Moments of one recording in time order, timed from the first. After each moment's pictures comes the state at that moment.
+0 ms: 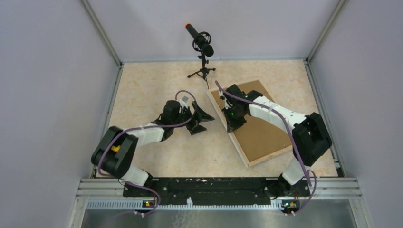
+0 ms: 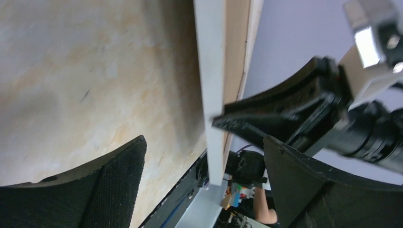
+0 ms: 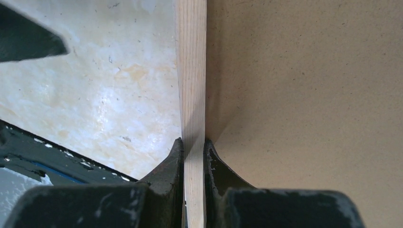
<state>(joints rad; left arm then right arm) -0.48 1.42 0.57 0.34 0.56 -1.18 0.67 1.67 1.28 -0.85 -0.09 0.28</state>
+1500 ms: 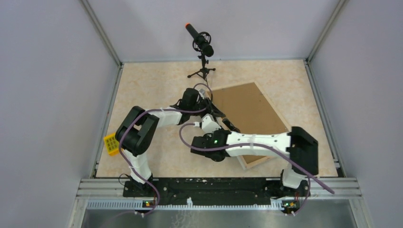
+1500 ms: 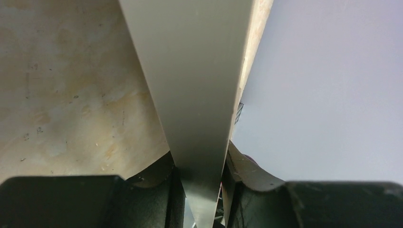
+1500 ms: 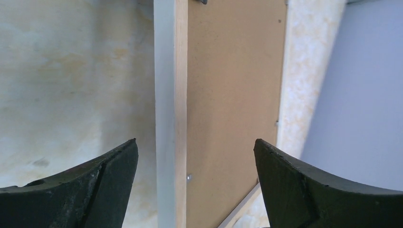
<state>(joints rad) -0.55 1.85 1.00 0.27 0.61 -1.24 1.31 1.62 1.28 -1.07 0.91 0.55</state>
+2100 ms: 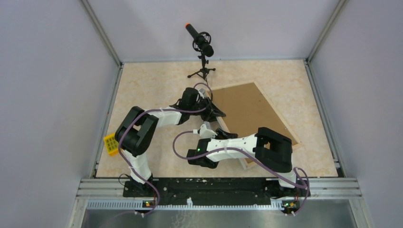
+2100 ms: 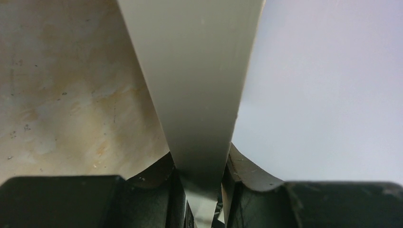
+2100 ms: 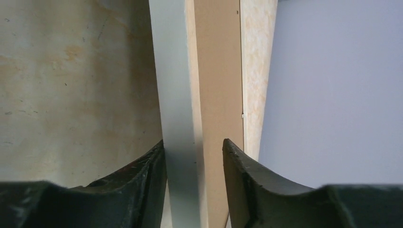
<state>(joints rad) -0.55 1.84 1.00 0.28 0.63 -1.26 1.35 1.95 1.33 -1.34 1.15 0.87</state>
